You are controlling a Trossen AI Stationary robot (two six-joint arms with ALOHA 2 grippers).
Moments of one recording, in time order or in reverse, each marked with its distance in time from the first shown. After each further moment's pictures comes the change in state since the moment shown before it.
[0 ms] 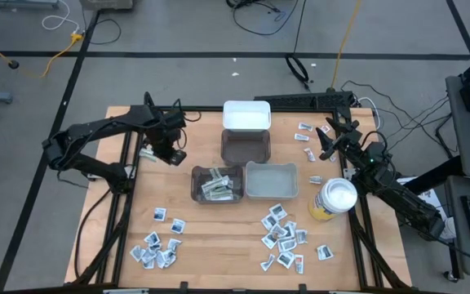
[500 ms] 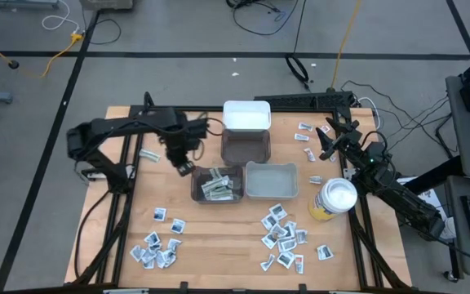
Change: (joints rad) left arm -0.215 0.235 0.284 -0.149 -0.064 0.187; right arm 0.000 0.000 0.000 0.000 0.000 0.000
